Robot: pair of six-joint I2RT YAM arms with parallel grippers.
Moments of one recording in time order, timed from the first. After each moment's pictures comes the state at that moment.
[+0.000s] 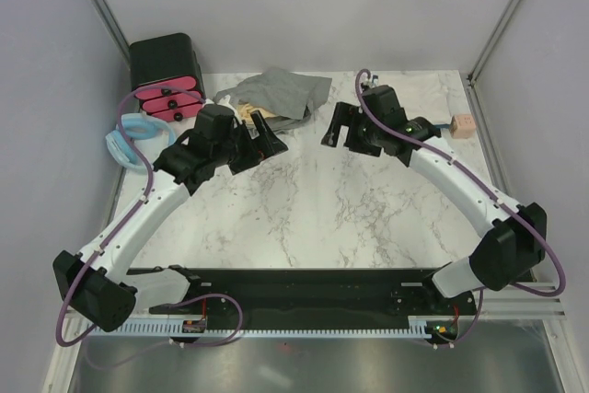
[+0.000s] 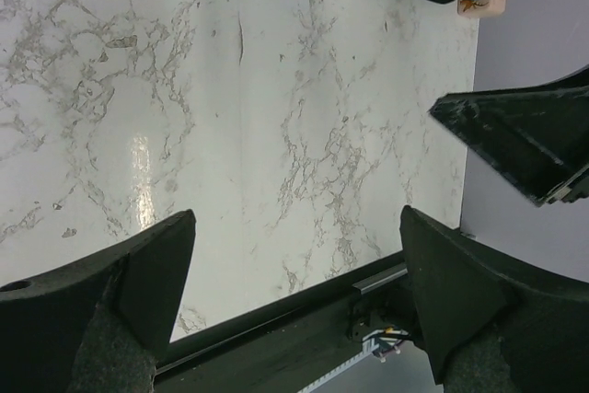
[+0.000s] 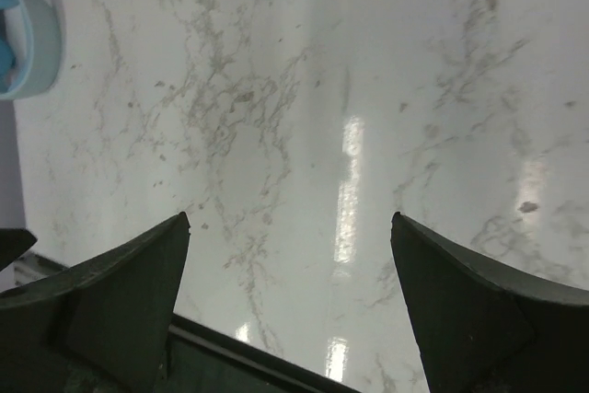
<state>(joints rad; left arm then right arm) -0.51 1.20 1.18 -0.60 0.10 -0.82 0.51 1.47 1.33 -0.58 -0.09 0.67</state>
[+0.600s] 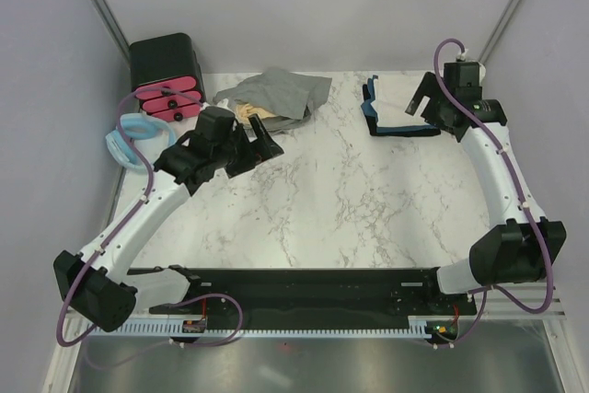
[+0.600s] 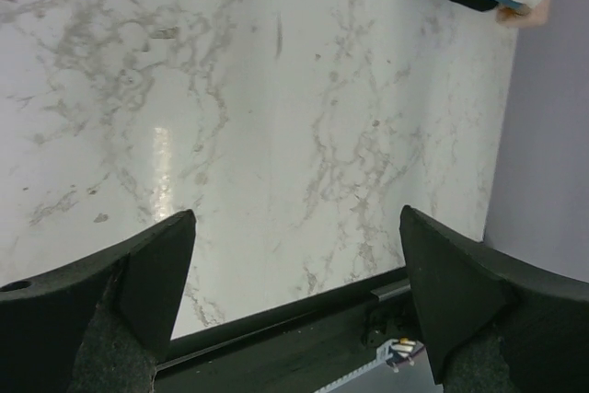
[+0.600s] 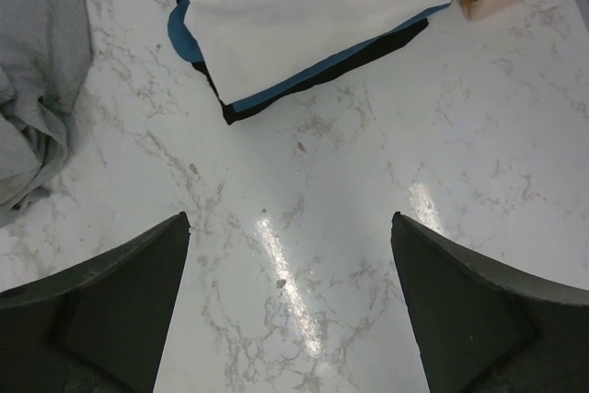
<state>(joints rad) -0.50 1.20 1.17 -0.63 0.07 -0.82 0.05 1.45 1.47 -0.75 0.19 0.47</state>
